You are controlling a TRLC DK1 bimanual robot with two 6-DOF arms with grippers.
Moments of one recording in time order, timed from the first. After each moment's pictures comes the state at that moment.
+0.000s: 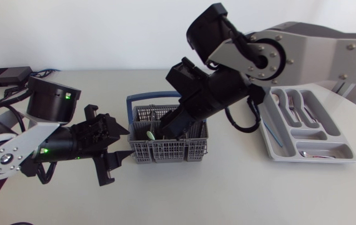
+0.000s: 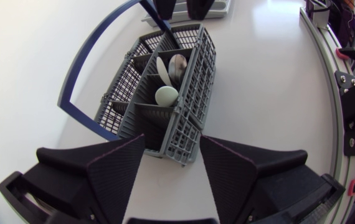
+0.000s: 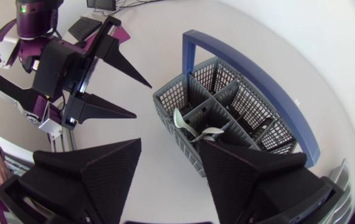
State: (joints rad) left arm -0.45 1.20 0.66 -0.24 0.21 0.83; right arm 0.72 1.62 1.31 -0.63 -0.30 -0.14
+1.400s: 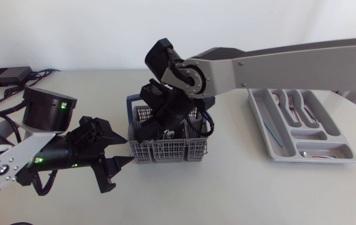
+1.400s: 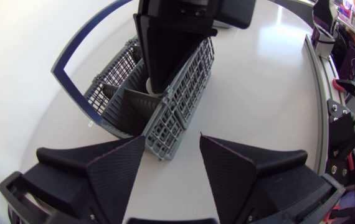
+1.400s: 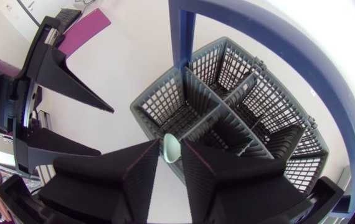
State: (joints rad) left arm -0.44 1.16 0.60 -0.24 0.26 0.63; right arm 0.78 1.92 1.48 -0.61 -0.21 -0.05
